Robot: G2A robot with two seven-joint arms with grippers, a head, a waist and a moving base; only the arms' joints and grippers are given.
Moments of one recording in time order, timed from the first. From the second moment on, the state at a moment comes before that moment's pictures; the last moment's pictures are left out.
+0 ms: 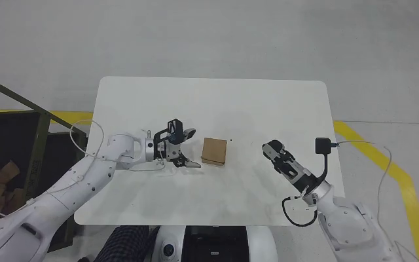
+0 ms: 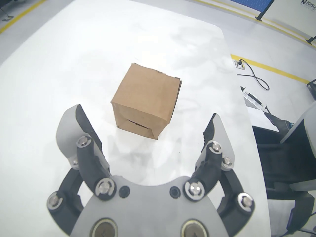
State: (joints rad) left arm 0.95 -0.75 -0.70 -1.44 1.07 -0.80 0.22; right arm -1.77 -1.06 1.44 -2.07 -0.22 -0.26 0.35
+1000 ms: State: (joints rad) left arm 1.19 -0.64 -1.19 -1.43 0.95 -0.76 0.32; right arm -1.43 -1.10 1.41 -1.82 -0.59 0.16 0.06
